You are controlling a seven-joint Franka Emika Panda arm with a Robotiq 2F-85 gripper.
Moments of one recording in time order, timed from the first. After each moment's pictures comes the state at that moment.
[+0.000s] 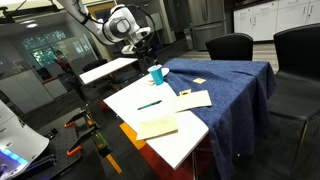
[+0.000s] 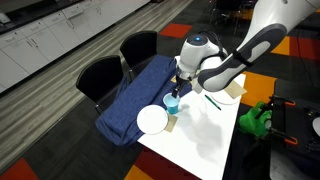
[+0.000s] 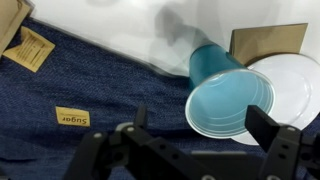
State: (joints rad) arm 0.21 0.56 -0.08 -1.99 -0.11 2.81 0.29
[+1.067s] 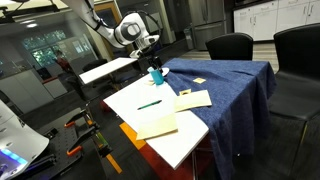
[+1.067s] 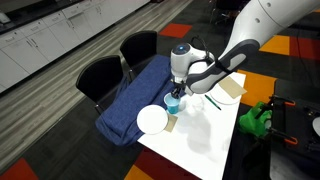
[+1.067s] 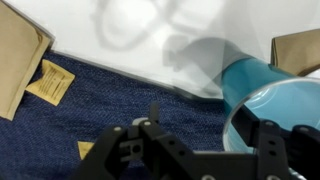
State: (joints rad) arm 0.25 0.72 -0.15 -1.80 -0.10 2.60 0.40
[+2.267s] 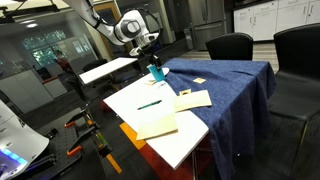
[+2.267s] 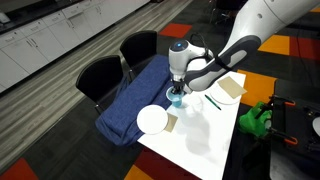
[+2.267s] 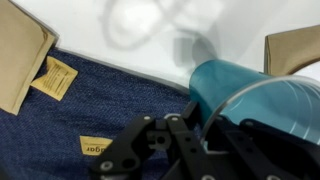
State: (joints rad) arm 0.24 0.70 -0.14 -1.78 -0.10 2.55 0.39
